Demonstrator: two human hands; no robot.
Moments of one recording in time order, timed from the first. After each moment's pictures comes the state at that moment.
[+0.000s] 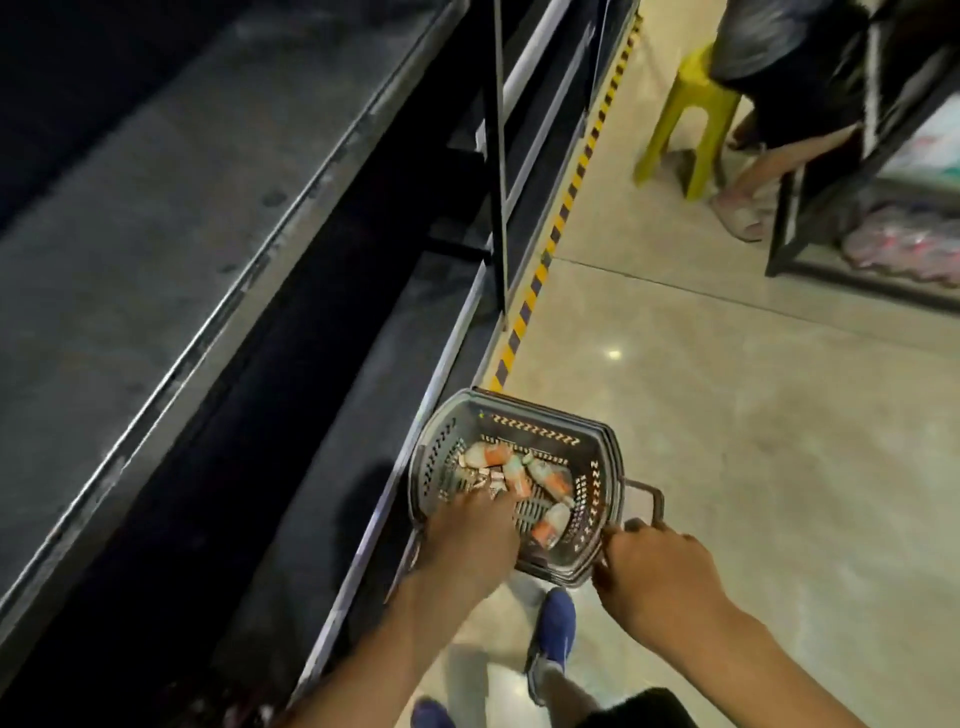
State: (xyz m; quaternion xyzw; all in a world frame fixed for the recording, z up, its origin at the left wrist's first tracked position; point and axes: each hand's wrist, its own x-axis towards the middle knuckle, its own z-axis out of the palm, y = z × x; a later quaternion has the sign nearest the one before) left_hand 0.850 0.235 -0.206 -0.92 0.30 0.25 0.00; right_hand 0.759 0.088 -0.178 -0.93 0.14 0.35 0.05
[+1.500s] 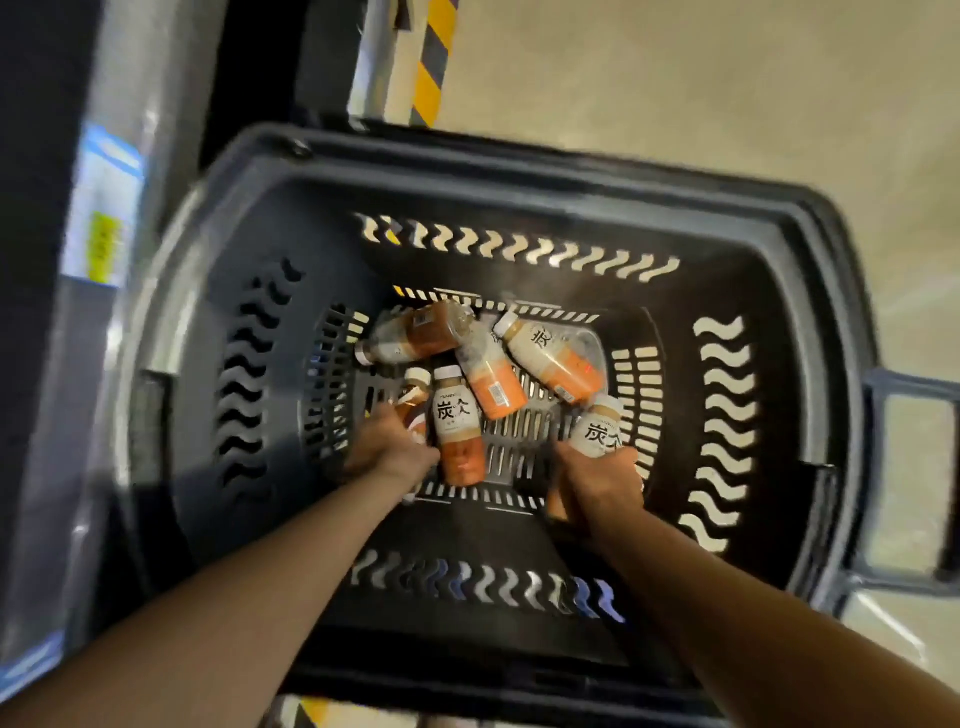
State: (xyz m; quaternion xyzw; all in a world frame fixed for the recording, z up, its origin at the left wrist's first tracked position) left_hand 1.004 0.228 -0.954 -0.91 -0.04 0.42 -0.04; right_hand 0.856 0.071 -0.935 -0.51 0.72 0.19 0.44
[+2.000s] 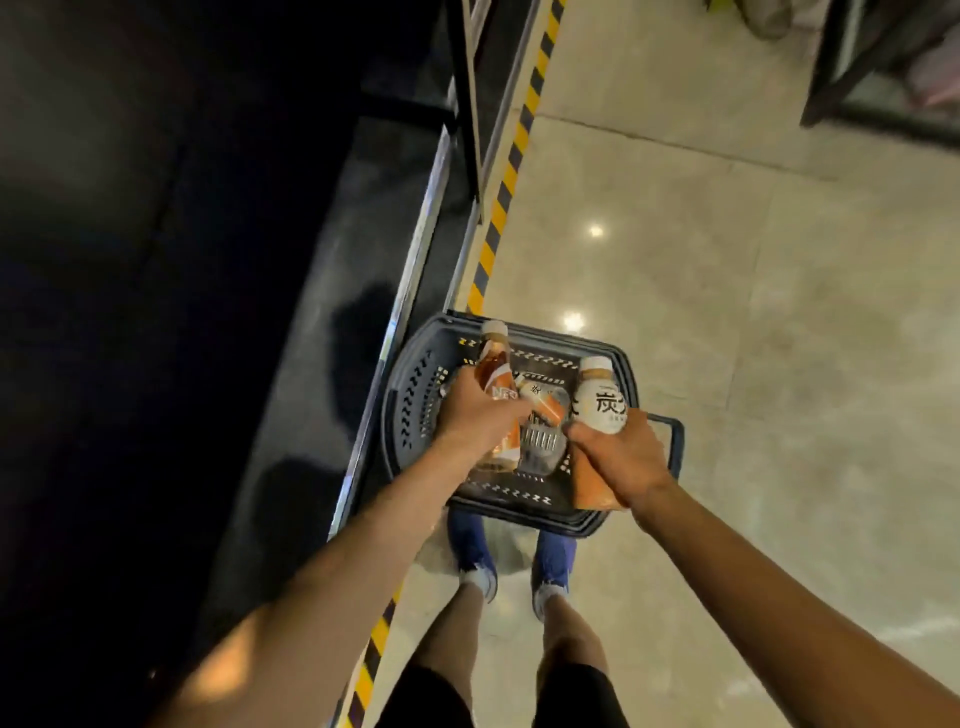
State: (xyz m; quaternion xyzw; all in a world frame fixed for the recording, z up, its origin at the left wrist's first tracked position) left_hand 0.994 0.170 -0.402 -0.82 -0.10 0.41 -0.39; right_hand 0.872 0.044 -0.430 -0.64 0.56 0.15 0.50
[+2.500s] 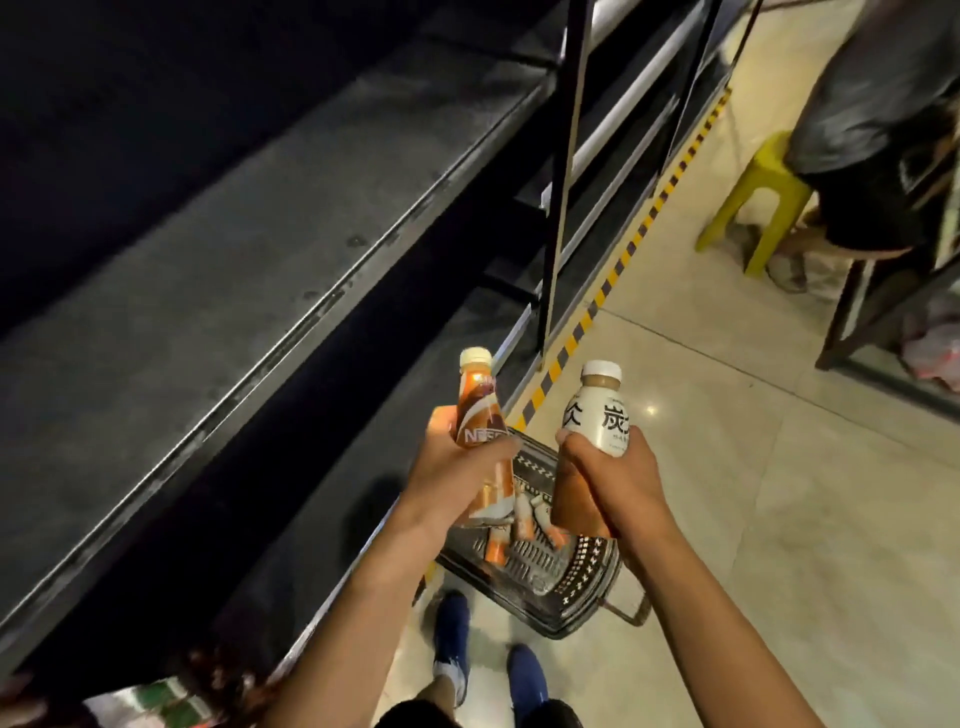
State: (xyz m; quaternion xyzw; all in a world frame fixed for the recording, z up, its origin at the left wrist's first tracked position) left_hand 0.893 0.210 -0.090 -0.75 -0.15 0.25 -0.60; right_hand 0.857 0.048 -0.135 -0.70 0.35 0.04 0.63
